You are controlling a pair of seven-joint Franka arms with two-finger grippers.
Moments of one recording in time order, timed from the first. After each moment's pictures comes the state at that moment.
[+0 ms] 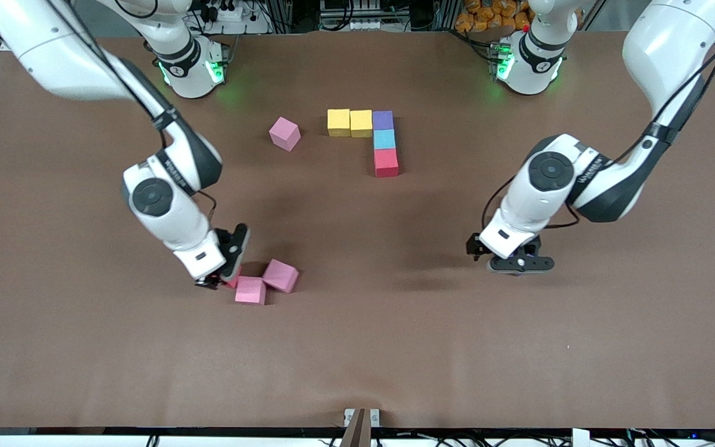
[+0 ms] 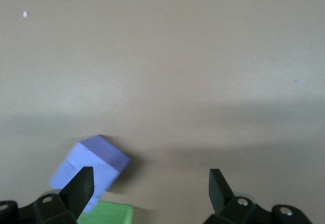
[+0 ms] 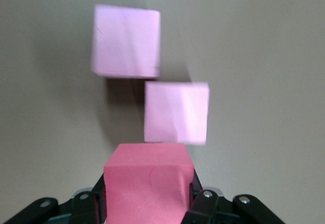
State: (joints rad) left arm 0.47 0.58 -0.88 -1.89 0.71 2.30 -0.70; right arm -0.16 0.55 0.56 -1.84 -0.48 2.43 -0.77
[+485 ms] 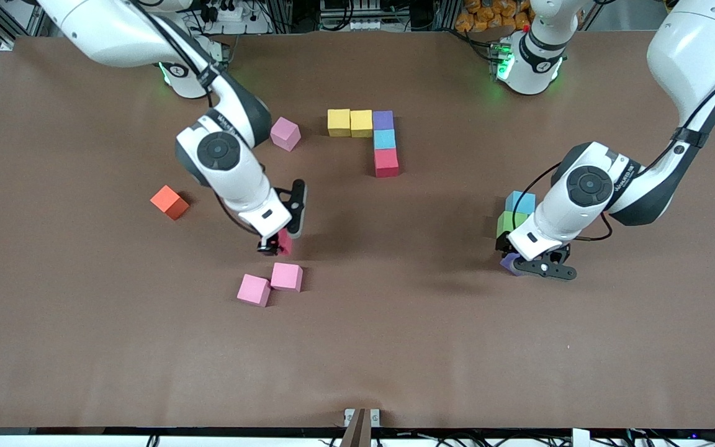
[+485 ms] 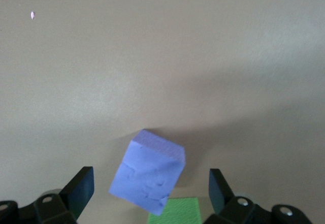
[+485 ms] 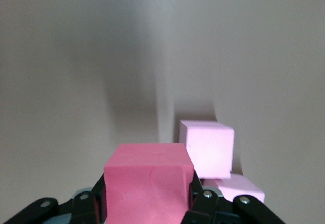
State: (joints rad) left arm 0.58 0.59 -0.88 -1.94 0.70 2.30 -0.39; right arm -0.01 0.47 0.62 -1.85 -0.36 2.35 -0.76
